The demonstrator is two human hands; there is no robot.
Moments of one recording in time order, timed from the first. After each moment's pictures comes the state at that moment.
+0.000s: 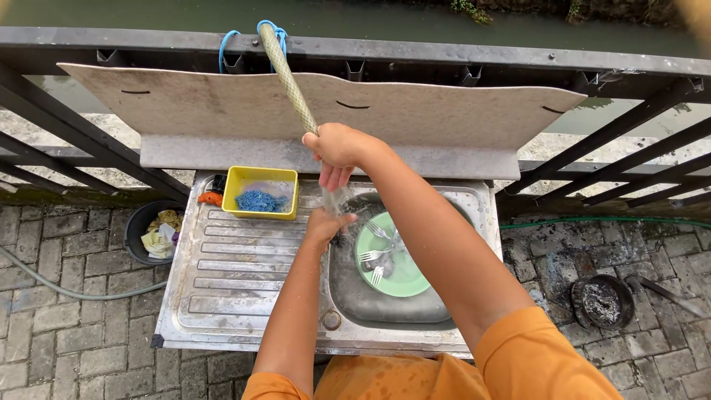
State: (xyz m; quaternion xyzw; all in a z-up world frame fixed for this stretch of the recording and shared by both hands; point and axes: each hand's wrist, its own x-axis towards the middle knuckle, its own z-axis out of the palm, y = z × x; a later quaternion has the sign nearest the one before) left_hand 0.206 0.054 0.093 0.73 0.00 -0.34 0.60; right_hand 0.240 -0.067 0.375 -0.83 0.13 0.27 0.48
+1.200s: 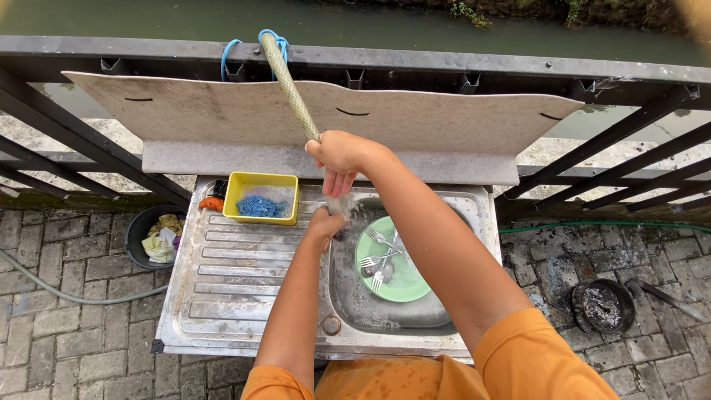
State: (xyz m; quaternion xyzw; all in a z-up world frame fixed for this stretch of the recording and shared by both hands) left_hand 0.226 0.046 0.074 0.70 0.00 -0.35 0.62; right_hand 0.242 -0.071 0.379 -0.82 0.13 0.30 0.46
